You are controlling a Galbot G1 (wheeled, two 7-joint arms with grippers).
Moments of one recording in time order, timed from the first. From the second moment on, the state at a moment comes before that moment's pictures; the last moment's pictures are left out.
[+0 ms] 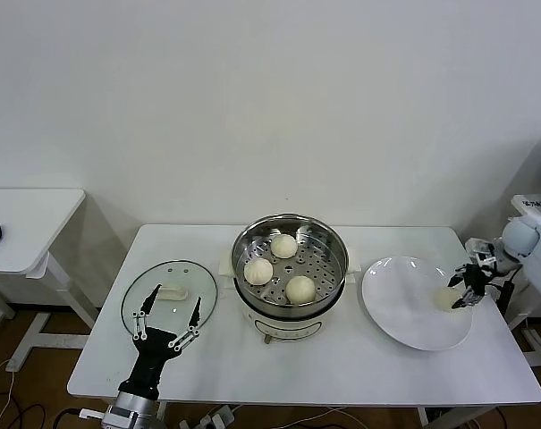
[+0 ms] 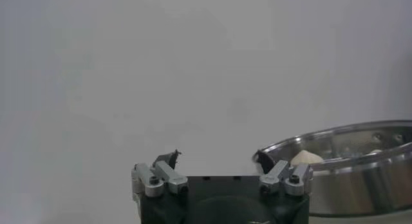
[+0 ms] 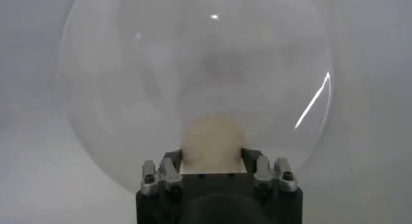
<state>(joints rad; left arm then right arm) 1.63 -1.31 -0.50 -2.03 0.05 -0.31 0.01 0.12 0.70 -0.86 0.65 0.06 0.09 -1.20</state>
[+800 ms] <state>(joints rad) 1.61 -1.30 -0.48 -2.05 0.05 -0.31 0.00 0.75 0.87 -1.42 1.12 0.51 -0.08 -1.30</state>
